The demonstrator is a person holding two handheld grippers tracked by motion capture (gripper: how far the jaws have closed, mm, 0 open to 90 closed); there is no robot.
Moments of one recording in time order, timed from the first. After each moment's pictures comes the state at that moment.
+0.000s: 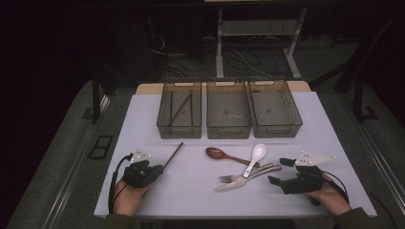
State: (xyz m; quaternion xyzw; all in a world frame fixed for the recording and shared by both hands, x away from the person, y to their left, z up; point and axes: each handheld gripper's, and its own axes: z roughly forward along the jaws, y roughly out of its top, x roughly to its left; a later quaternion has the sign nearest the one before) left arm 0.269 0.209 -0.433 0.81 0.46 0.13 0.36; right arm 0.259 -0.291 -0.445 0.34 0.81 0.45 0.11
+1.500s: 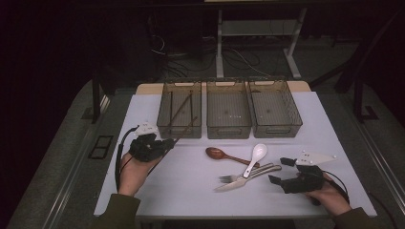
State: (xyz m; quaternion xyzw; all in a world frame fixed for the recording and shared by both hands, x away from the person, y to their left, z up) left arm 0.319 0.181 -0.370 0.80 0.39 0.13 0.43; right arm 0.259 -0.293 -0.445 0.35 0.81 0.45 0.11
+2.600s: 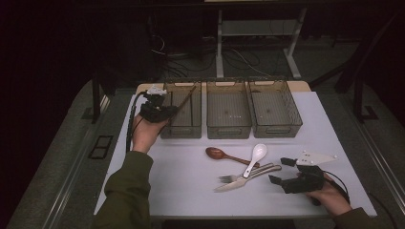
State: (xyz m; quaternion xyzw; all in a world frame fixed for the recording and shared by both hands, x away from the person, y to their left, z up) left arm 0.423 0.161 -0.341 0.80 0.43 0.18 0.39; right arm 0.259 -0.293 -0.445 0.35 0.81 0.46 0.11
